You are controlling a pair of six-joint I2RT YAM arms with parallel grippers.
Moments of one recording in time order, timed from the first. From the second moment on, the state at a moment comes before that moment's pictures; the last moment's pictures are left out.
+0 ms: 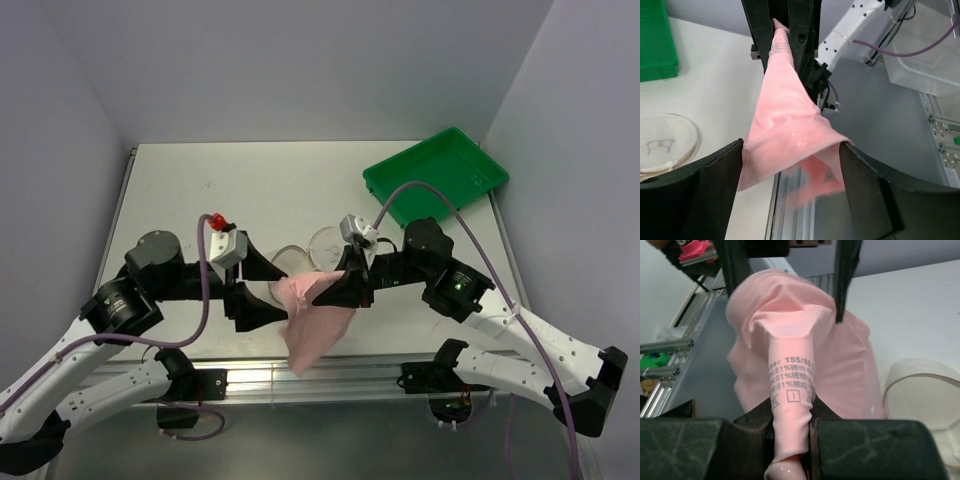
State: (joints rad) left arm -0.84 0.74 1.01 -0.41 0.67 -0.15; right arm 0.84 0.89 0.87 -0.08 -0.85 0.19
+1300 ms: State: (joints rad) left arm -0.84 0.67 0.87 -0.23 0.11 -0.36; right arm 0.84 0.83 0.84 -0.12 -0.35 0.24
